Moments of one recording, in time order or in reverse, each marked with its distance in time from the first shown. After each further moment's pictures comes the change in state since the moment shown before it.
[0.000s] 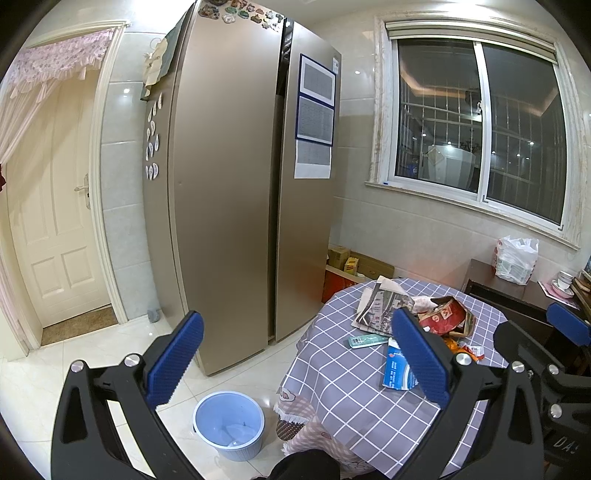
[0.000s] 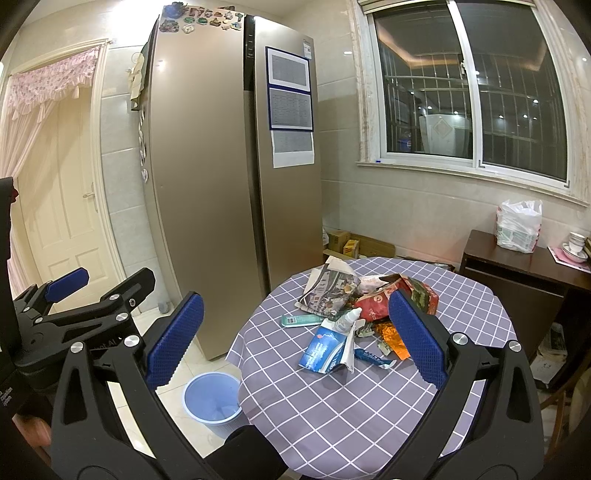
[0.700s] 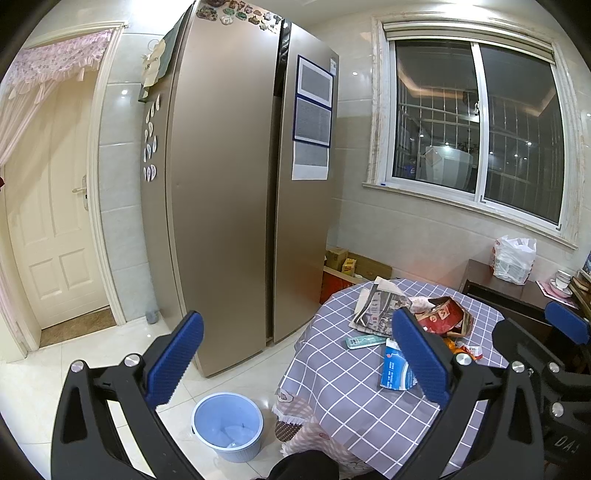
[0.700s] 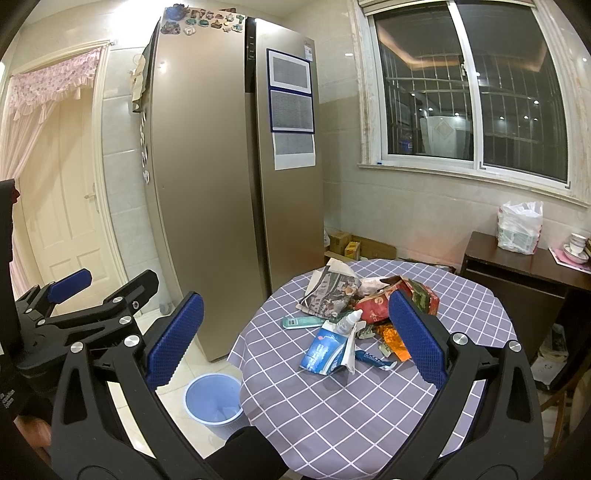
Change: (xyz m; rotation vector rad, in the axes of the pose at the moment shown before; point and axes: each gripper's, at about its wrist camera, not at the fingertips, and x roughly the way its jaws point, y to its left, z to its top) left arm -0.003 0.000 0.000 0.001 -0.004 -0.008; right arm -0.001 0.002 0.001 -0.001 -0.006 -0.003
